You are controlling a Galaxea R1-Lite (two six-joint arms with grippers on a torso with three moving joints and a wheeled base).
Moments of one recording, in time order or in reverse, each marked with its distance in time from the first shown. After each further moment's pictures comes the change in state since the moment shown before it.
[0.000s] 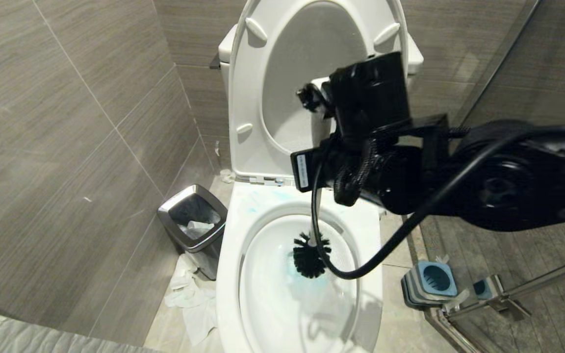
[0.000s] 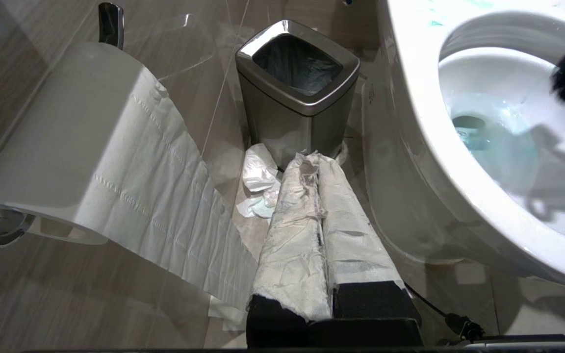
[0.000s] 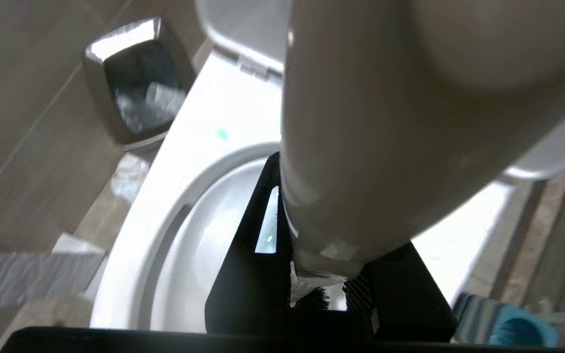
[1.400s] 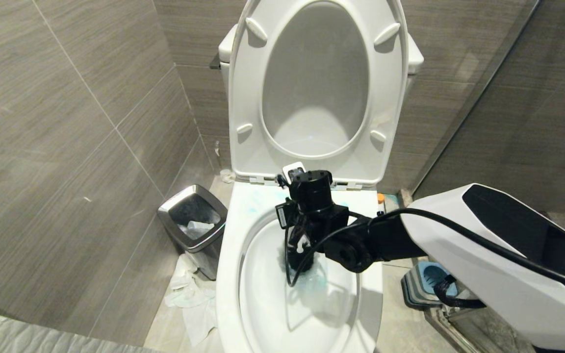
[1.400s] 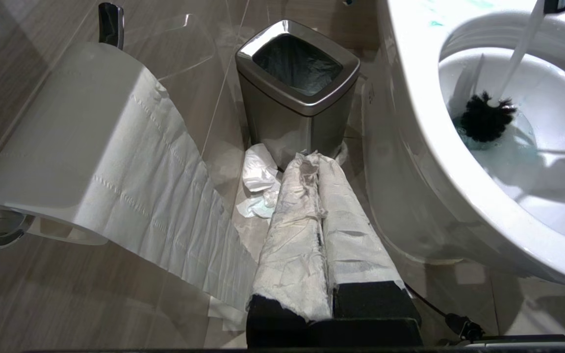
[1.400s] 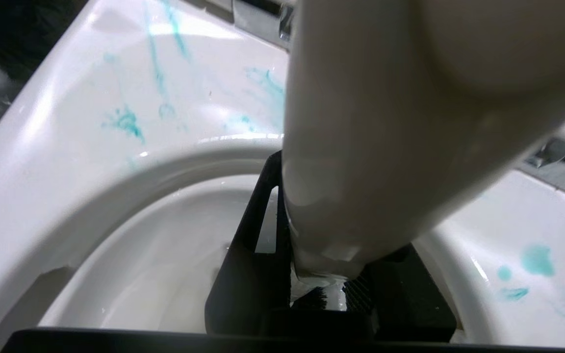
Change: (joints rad) left arm 0.000 0.000 0.000 0.000 0.000 -0.001; right arm -0.137 0.468 0.030 -0.573 0.065 -0.167
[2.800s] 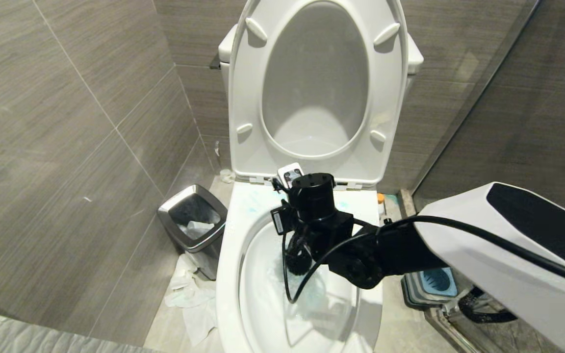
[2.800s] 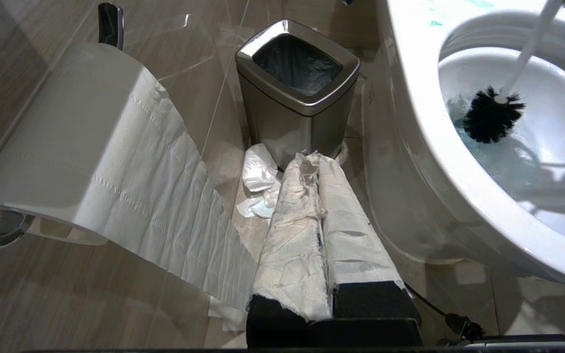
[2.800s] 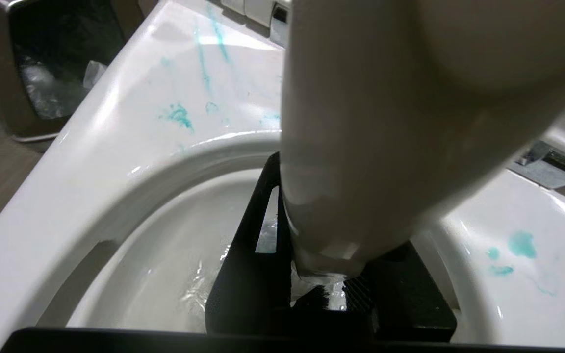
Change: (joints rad) left arm 0.000 0.000 0.000 0.000 0.000 0.001; right arm 0.052 -0.074 0.099 -0.068 -0.028 -0.022
